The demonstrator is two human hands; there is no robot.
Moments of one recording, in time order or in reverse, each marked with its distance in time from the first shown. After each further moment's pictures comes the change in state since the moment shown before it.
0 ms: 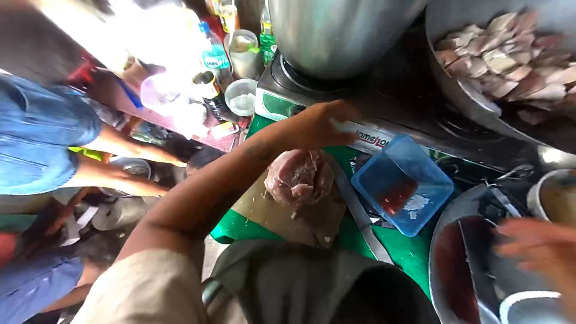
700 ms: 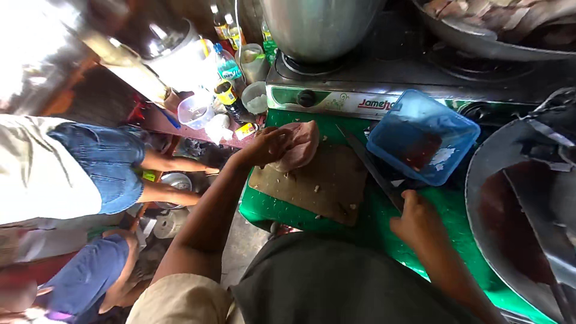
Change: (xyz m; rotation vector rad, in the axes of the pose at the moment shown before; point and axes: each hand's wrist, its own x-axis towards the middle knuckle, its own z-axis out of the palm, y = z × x) left_hand -0.134 -0.120 0.009 0.393 0.017 -0.232; right_hand -0.045 0.041 0.194 -0.288 -0.148 0.461
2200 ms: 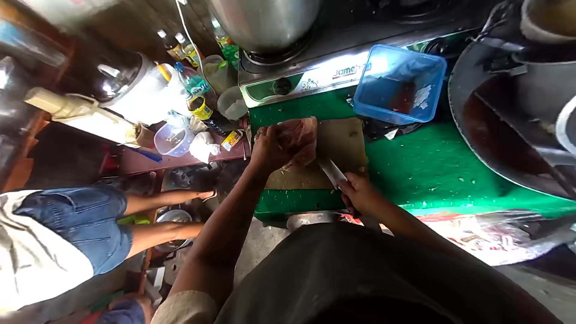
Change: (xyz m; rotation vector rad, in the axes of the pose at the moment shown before) left_hand -0.014 0.032 0.024 0.106 0.097 -0.101; right_hand -0.062 -0.120 0.040 0.785 -0.406 0.042
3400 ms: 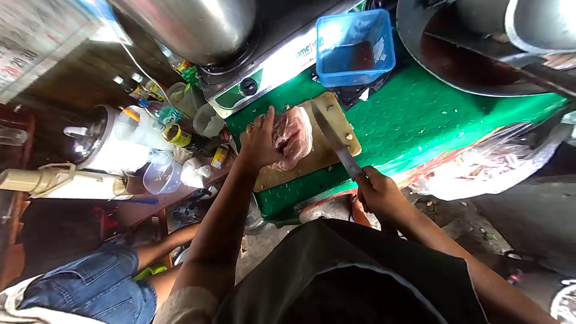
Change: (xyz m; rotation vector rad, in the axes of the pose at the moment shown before) left_hand 0.011 0.011 -0.011 0.268 -0.251 0.336; right_hand -0.050 0.064 0.063 0.129 0.444 -0.120
